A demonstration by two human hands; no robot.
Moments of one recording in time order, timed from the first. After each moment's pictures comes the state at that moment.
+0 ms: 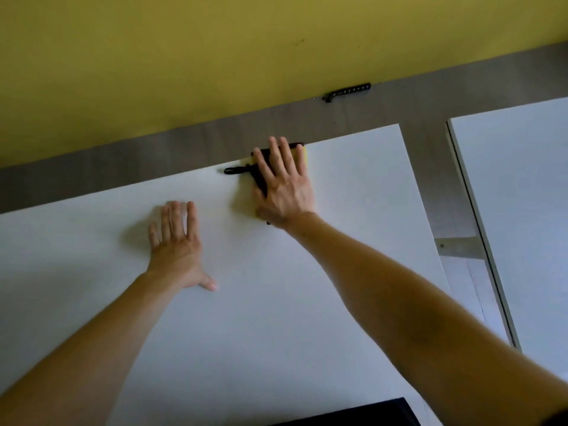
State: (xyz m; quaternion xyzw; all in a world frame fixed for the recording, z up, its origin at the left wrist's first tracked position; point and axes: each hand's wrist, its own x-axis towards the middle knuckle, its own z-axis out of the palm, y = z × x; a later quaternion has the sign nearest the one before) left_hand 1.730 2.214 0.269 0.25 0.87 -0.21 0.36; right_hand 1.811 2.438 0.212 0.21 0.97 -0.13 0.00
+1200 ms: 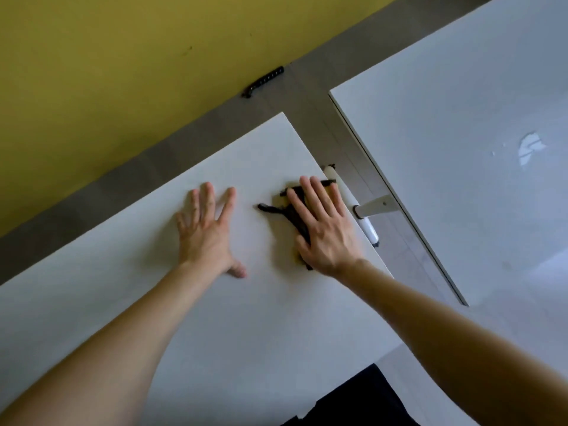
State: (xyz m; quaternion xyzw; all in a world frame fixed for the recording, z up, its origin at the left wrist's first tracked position) left_hand 1.824 2.398 0.270 0.46 0.83 -0.20 0.26; right_hand 2.047 2.509 0.210 0.32 0.93 -0.17 -0.02
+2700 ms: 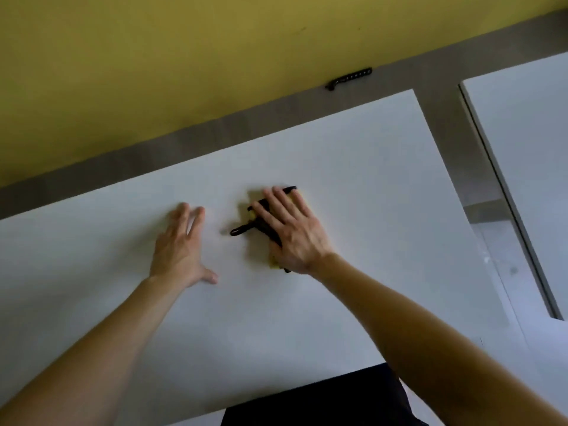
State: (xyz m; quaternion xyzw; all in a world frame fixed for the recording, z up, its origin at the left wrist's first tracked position) left_hand 1.722 2.127 0.274 0.33 0.89 -0.15 0.27; right_hand 1.895 2.326 0.209 0.11 0.98 -0.15 0.04
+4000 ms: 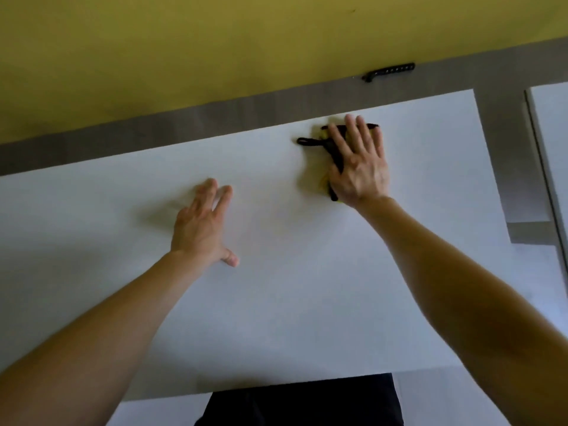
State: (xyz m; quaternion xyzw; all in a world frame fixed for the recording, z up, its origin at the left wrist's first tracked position) left_hand 1.725 2.131 0.285 0.33 0.89 -0.16 0.26; right_hand 1.845 2.426 0.207 0.25 0.96 -0.13 0.01
